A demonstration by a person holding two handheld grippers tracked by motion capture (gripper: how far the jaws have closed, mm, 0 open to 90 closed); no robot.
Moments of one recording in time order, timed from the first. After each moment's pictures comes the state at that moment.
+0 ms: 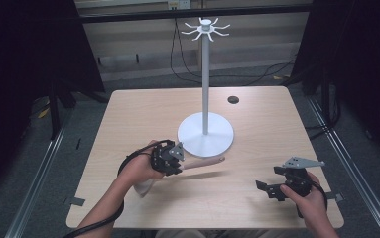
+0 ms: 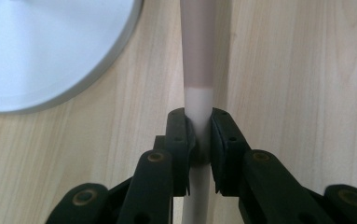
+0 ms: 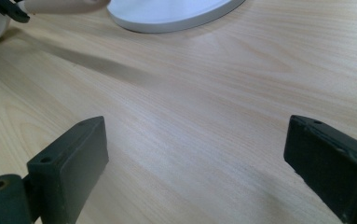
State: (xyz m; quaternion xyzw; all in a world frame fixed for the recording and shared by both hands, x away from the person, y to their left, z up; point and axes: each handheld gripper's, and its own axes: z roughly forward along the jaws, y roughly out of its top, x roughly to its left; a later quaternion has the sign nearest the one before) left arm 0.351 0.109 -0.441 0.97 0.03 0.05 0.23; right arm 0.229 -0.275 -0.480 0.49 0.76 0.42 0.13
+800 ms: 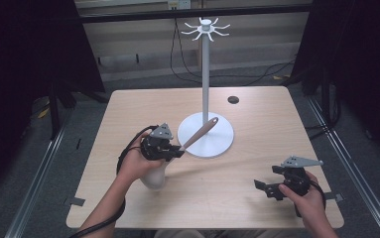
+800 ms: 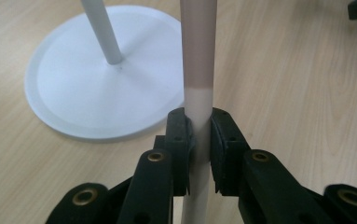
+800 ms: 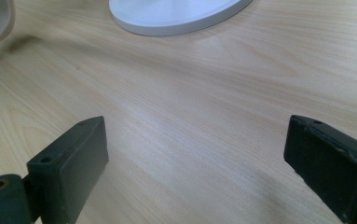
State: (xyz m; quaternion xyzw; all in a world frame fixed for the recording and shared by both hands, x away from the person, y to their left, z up) left arm 0.359 0.129 -0.412 0.90 0.17 0.06 0.39; right arm 0.232 -0.272 -0.480 0.48 0.76 0.42 0.13
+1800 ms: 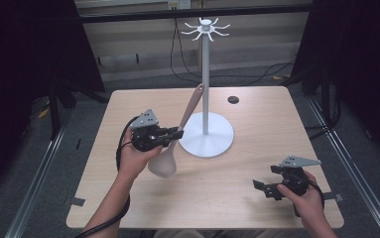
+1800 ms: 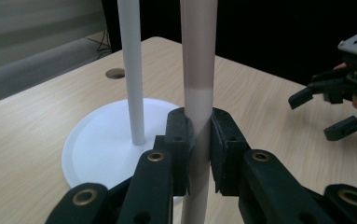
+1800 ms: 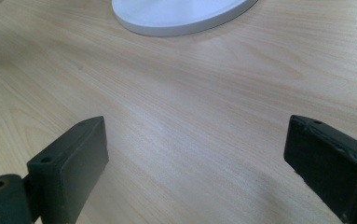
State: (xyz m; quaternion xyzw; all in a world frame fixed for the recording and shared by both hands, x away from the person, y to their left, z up) left arm 0.359 0.142 -0.381 0.80 0.22 0.09 0.55; right arm 0.233 -0.268 -0.479 0.48 0.76 0.42 0.13
